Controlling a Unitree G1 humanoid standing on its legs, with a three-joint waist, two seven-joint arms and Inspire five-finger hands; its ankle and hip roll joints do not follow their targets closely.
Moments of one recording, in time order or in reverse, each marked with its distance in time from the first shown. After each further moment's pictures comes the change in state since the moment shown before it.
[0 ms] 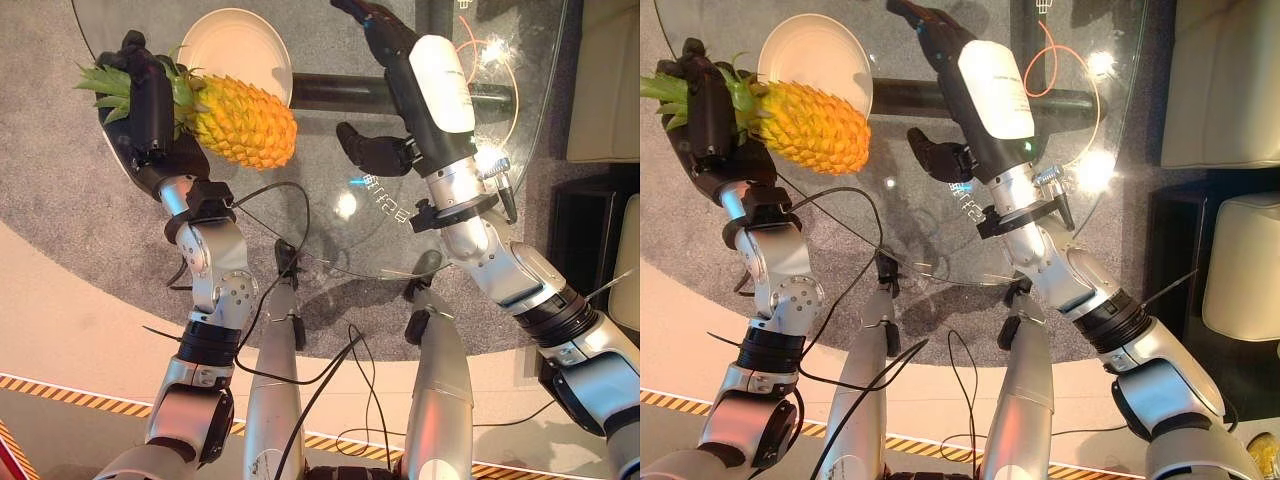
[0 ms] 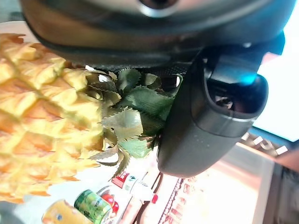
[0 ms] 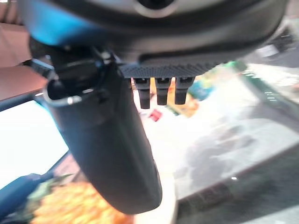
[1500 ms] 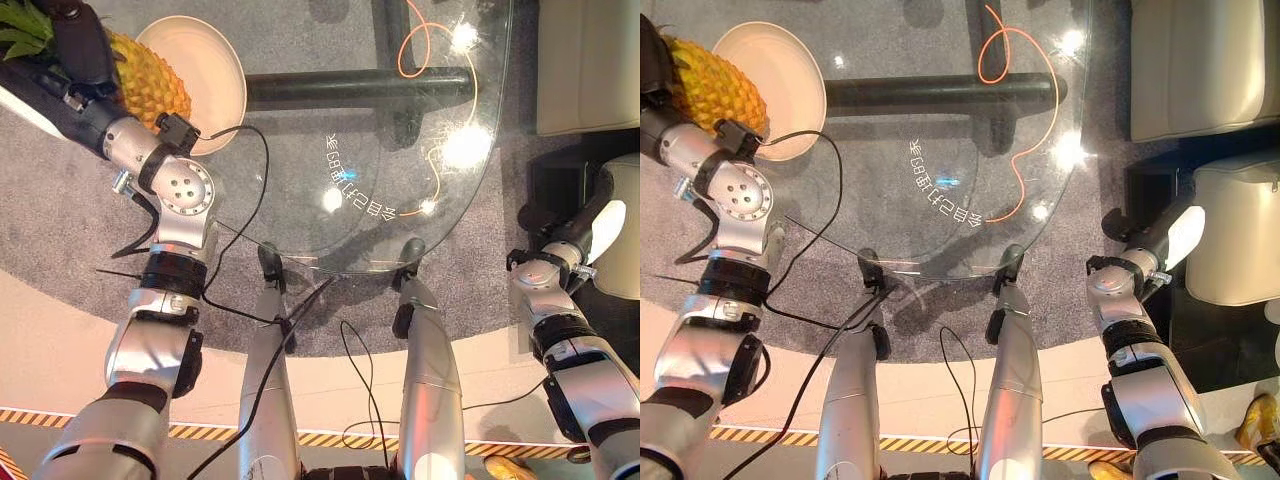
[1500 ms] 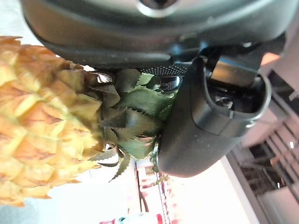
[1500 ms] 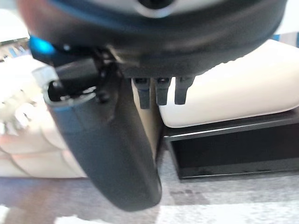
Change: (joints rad) left arm -0.377 0.222 -0.067 0.584 0.479 -0.070 0.517; right arm 0.038 0.079 -0.262 0.984 0.556 -0.096 -0.258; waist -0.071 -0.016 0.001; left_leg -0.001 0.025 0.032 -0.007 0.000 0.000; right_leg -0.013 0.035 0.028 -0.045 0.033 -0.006
